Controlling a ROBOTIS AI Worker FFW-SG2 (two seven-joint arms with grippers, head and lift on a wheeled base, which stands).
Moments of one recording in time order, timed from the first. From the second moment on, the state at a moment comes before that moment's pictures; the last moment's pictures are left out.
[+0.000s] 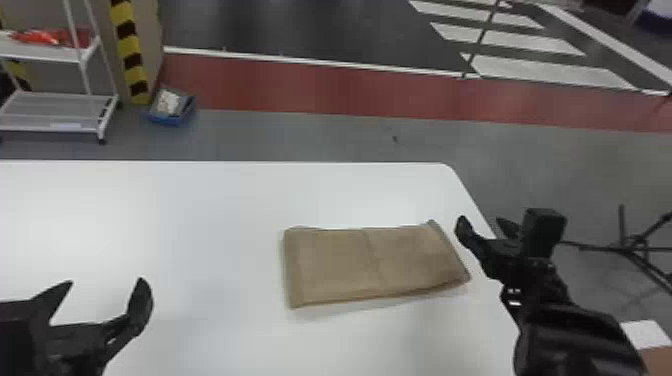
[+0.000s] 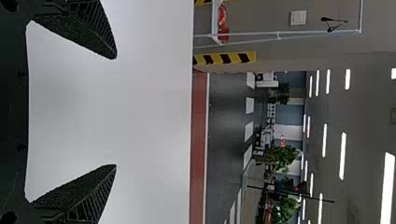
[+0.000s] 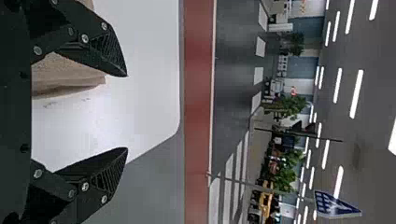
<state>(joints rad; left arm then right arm) 0.44 0.00 0.02 -1.90 0.02 0.16 -0.03 0.04 -0.09 -0.41 -1.57 0.06 0.25 0.23</state>
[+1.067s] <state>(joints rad) 0.23 0.00 -0.37 -1.68 0.10 0.09 0.08 0.18 -0.10 -0.60 -1.50 -0.21 0.16 0.58</state>
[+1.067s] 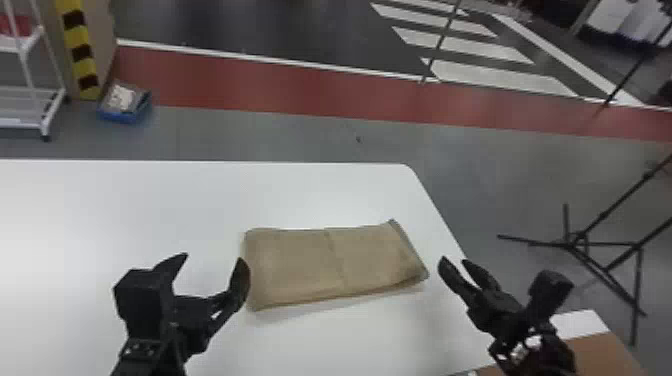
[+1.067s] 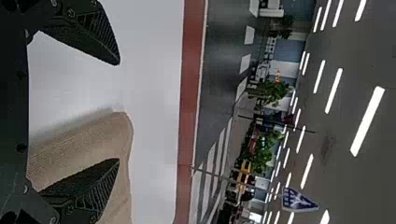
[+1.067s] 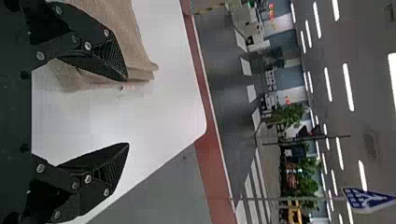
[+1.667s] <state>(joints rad) 0.41 0.00 -0.19 -1.87 0.03 -0.02 0.09 0.11 -0.08 -0.28 -1.47 -0.03 0.12 0.65</state>
